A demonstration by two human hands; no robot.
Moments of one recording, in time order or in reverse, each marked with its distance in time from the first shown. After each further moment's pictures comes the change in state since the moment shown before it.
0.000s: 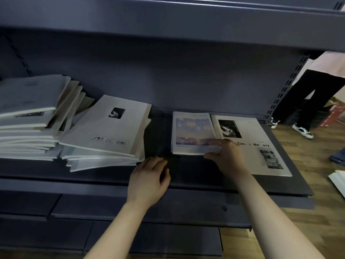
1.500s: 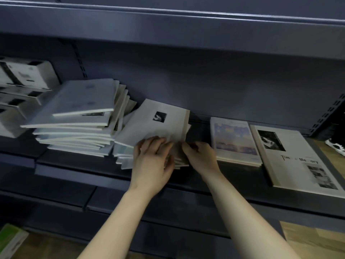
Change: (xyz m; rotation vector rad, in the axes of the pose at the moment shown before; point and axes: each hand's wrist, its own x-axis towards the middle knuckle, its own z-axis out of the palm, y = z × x) left_hand 0.000 -0.079 -0.083 0.076 0.225 -0.014; right_hand 0.006 -0.157 0.107 0.432 -0.176 0.193
